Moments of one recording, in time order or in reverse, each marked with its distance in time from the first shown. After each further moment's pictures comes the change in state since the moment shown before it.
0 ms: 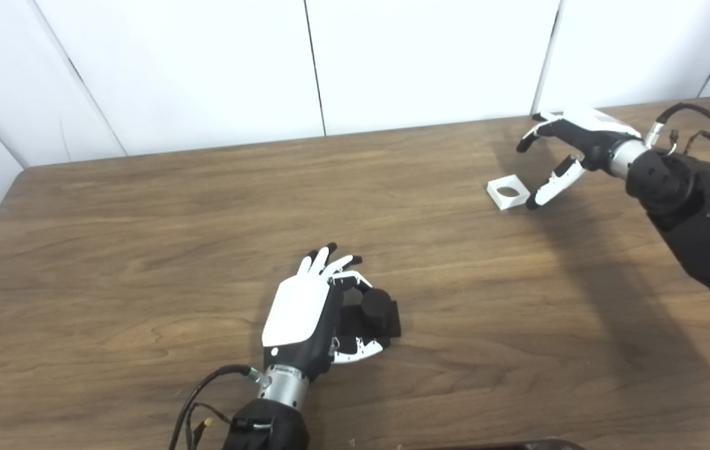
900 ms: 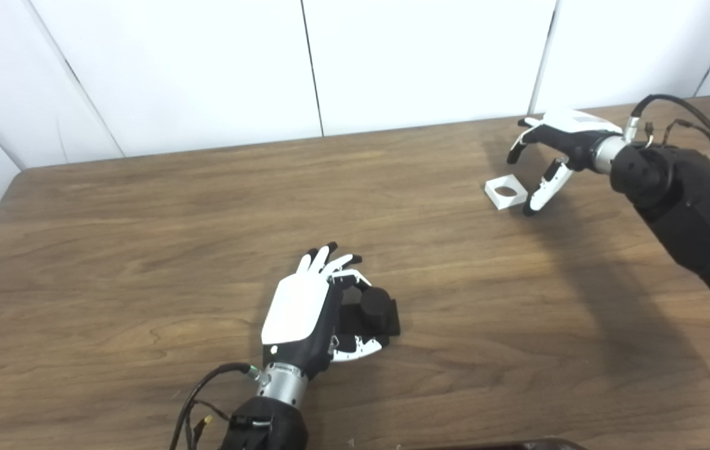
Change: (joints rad) left arm -0.009 0.001 0.004 0.007 0.012 -0.008 -0.005; right arm -0.043 0.011 0.059 0.038 -0.046 -0.033 0.048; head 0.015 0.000
